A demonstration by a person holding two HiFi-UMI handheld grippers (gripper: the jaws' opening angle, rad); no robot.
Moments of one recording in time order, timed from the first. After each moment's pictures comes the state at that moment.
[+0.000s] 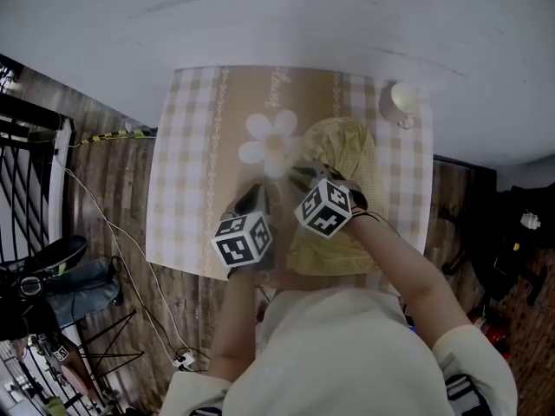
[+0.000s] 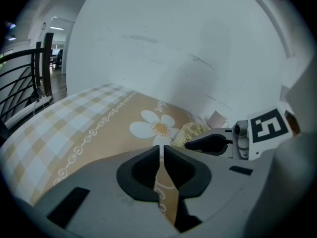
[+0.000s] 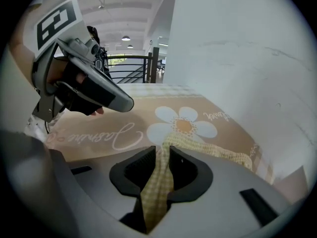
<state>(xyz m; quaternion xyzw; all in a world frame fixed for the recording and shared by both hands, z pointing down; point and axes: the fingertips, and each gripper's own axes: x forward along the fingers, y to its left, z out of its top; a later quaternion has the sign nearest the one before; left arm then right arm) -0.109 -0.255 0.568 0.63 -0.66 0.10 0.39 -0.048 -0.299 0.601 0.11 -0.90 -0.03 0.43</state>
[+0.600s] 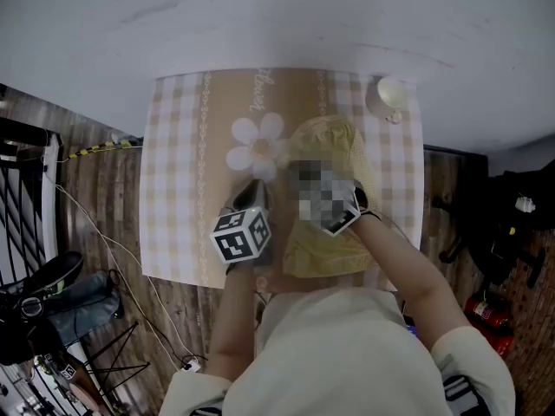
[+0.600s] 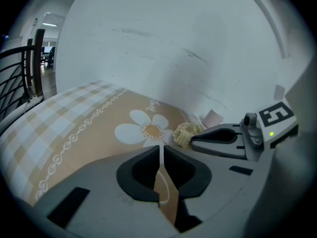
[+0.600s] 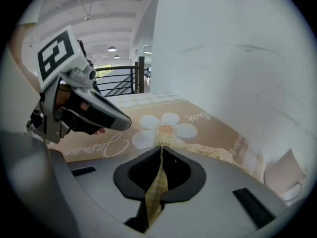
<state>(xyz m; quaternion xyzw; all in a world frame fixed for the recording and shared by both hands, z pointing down) -0.095 -0.285 0.573 0.66 -0.64 0.10 0.40 -0.031 -0.327 0.575 0.17 -0.91 0.01 0.38</state>
